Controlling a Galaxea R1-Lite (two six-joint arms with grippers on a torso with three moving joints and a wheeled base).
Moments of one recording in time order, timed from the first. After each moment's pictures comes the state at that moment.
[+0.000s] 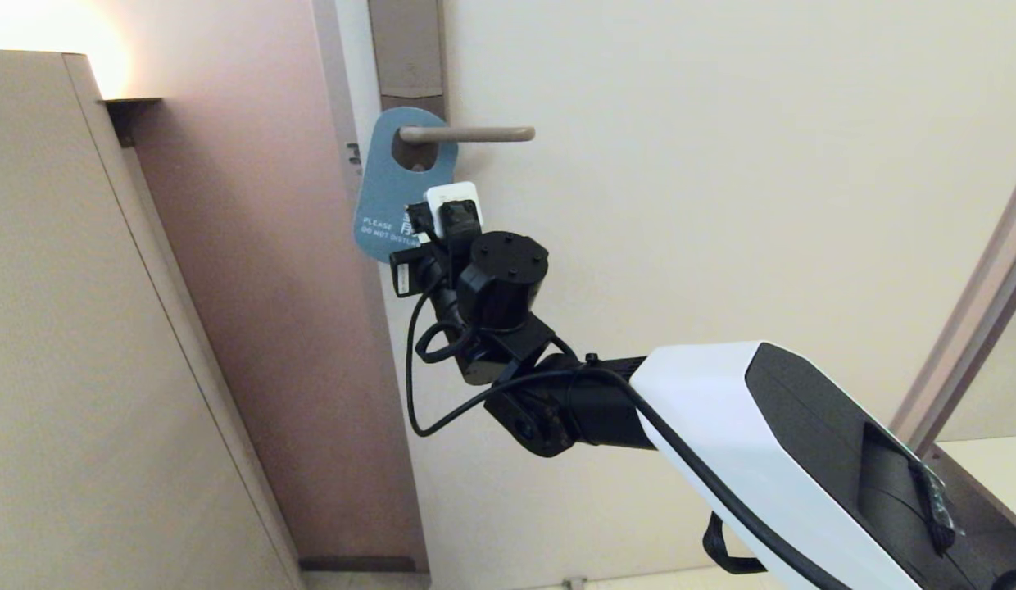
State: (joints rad) left arm 0.00 0.00 0.00 0.01 -0.01 0.01; right arm 0.85 2.54 -1.97 -0.94 -0.38 -0.14
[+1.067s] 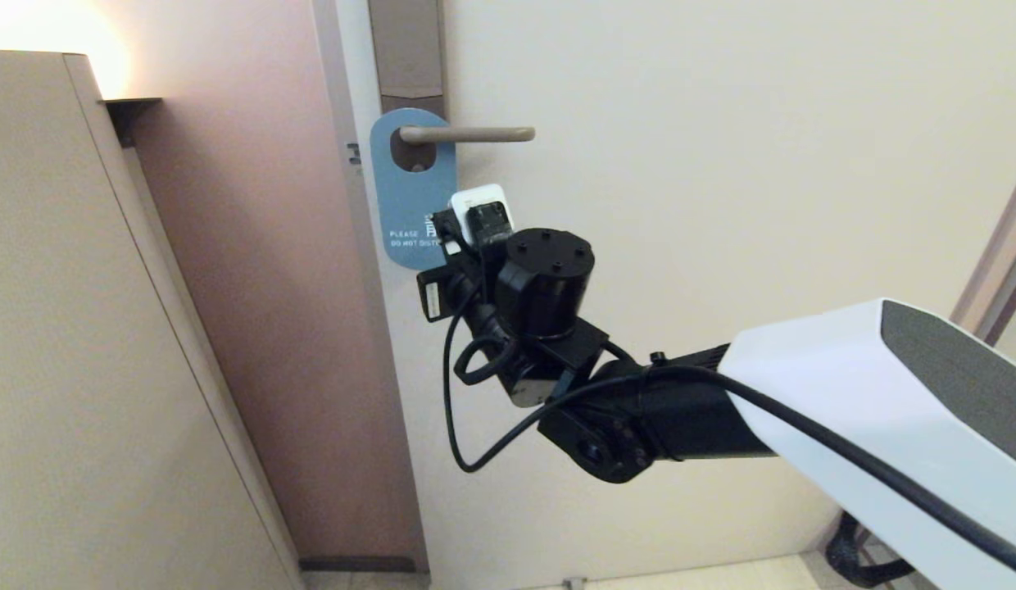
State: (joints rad) left arm 0.00 0.00 0.00 0.01 -0.01 0.01; right arm 0.85 2.29 -1.54 -0.94 -0.38 -0.14
